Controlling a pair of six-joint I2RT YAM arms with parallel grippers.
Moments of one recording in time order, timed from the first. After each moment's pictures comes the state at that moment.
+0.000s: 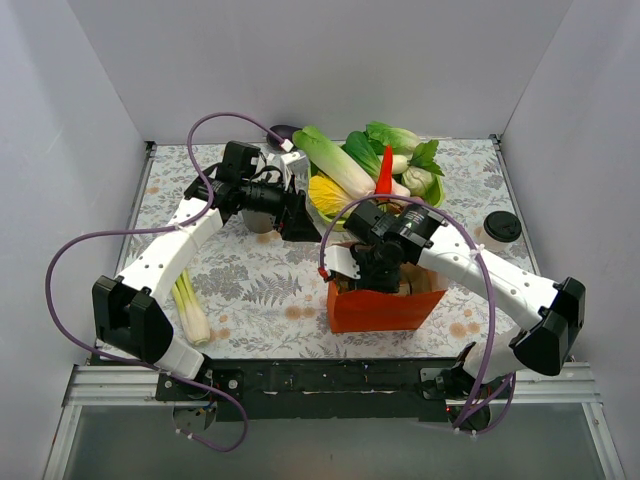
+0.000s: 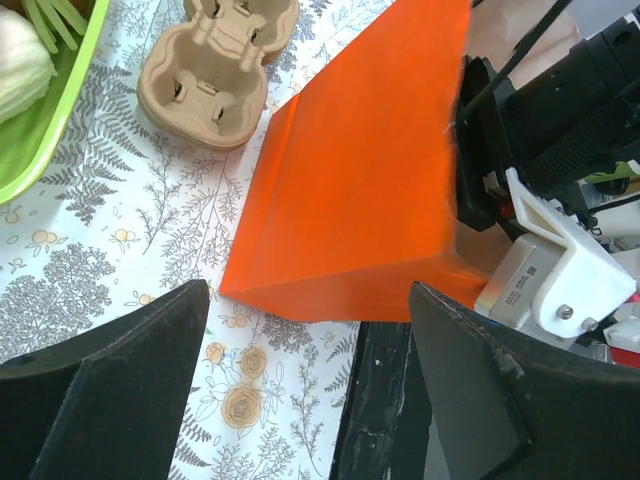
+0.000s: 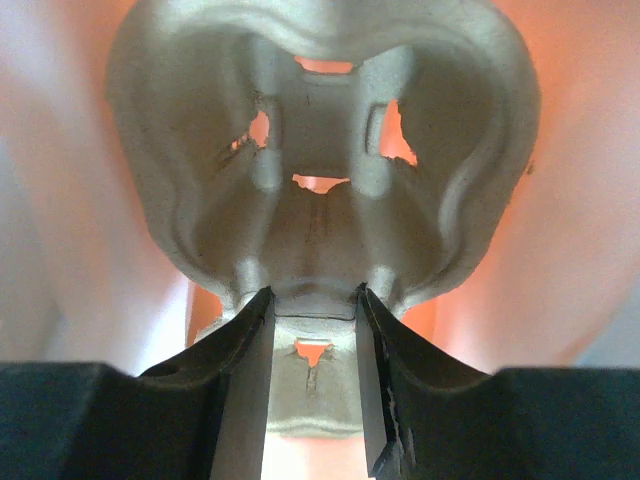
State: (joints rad) left arm -0.41 1.50 1.41 -0.67 0.99 0.11; right arm 0.94 1.43 1.41 -1.30 -0.13 -0.72
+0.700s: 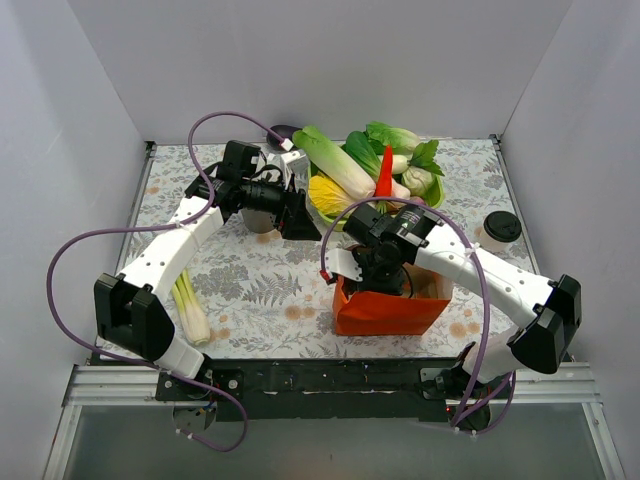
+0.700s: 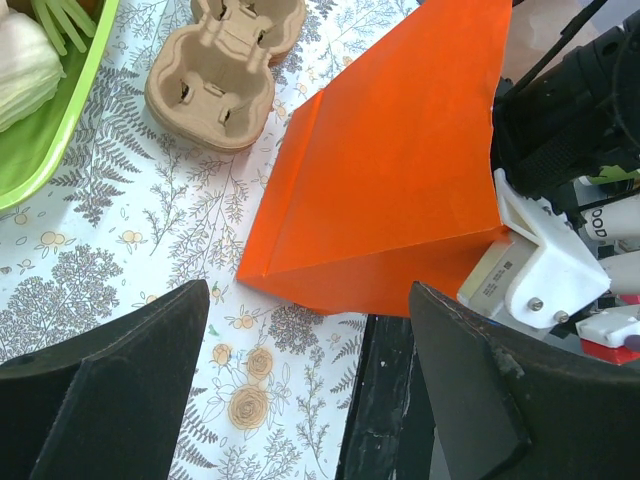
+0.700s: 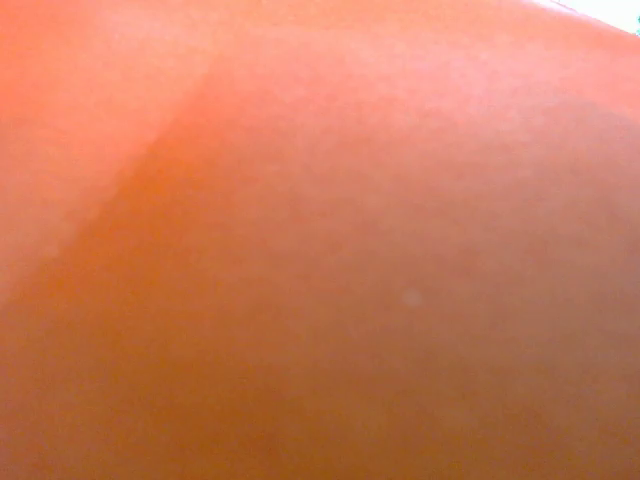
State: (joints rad) left arm -0.41 1.52 1.42 -0.67 0.99 0.12; right arm 0.94 1.45 1.41 -1.35 -0.11 -0.71
